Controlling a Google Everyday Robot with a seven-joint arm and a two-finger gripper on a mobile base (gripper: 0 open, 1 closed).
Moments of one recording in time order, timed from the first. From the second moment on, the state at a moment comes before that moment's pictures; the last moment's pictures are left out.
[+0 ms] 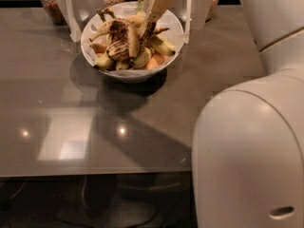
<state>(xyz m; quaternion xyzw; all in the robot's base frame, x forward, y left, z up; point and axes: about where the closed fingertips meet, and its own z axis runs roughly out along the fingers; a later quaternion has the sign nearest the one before) 0.680 -0.019 1.018 -0.75 0.61 0.01 0.26</state>
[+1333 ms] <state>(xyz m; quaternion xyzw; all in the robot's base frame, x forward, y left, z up) 0.683 -0.016 1.097 -0.75 0.58 -0.07 0.31</state>
